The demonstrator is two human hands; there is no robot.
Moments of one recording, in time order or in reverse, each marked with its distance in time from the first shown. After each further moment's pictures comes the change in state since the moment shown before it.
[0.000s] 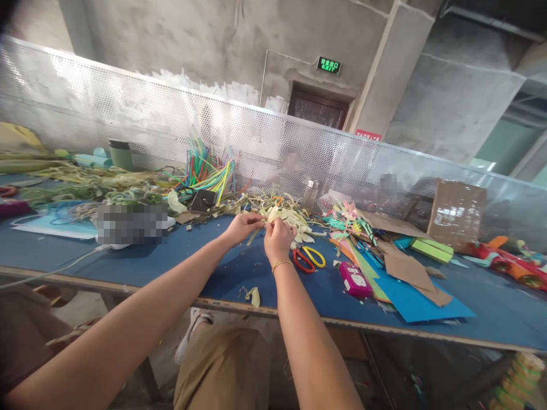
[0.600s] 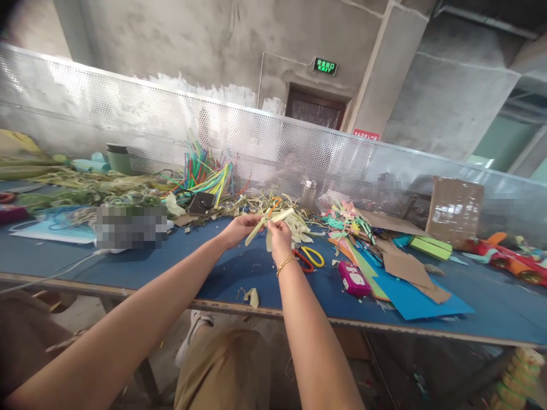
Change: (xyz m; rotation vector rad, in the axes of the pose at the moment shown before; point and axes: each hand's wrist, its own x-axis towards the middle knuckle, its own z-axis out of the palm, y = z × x) left_hand -0.007 0.008 -0.001 -0.228 -0.164 -0.156; right_hand 0.009 0.006 0.012 1.052 -0.062 0.606
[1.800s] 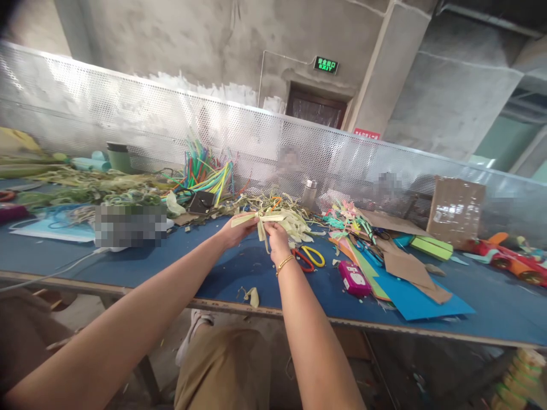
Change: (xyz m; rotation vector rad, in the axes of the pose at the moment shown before) left_hand 0.003 -0.005 -0.001 -0.185 0.192 -0.048; right_hand 0.000 0.009 0.001 0.015 -0.160 0.087
